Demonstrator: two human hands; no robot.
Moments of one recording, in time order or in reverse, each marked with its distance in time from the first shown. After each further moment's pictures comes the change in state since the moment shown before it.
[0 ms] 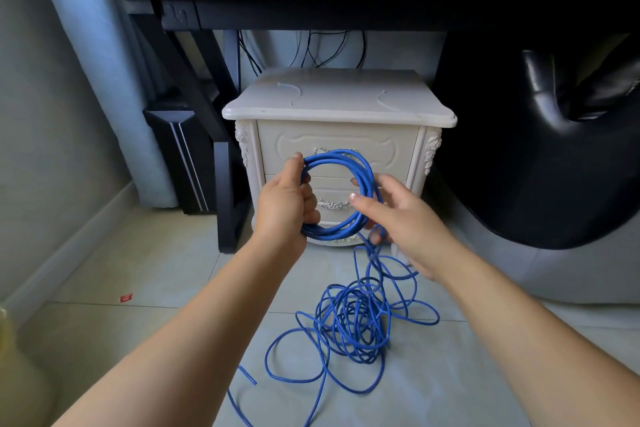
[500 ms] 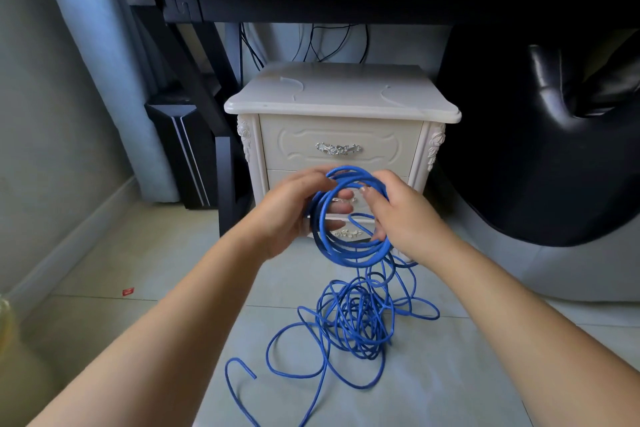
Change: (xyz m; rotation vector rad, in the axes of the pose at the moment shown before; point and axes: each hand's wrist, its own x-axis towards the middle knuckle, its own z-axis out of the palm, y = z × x) left_hand 0.005 0.006 -0.024 0.352 -0.516 -0.096; right_hand 0.005 -0.001 0.002 -0.471 0.064 -0.078
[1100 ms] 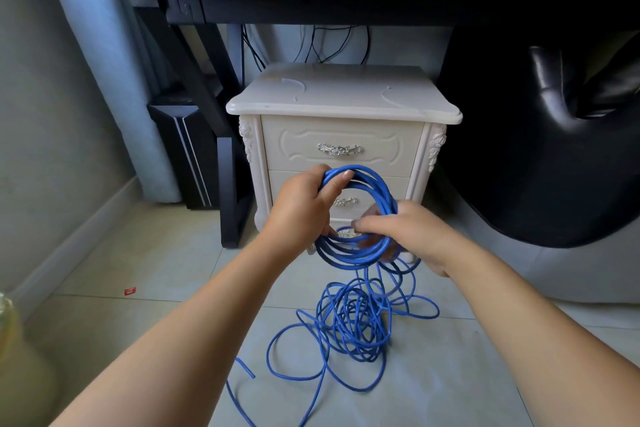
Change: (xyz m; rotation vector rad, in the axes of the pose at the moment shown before) left_hand -0.003 -0.005 0.018 0.633 0.301 0.330; right_hand -0.003 0.007 -0.007 0.221 -0.267 0.243
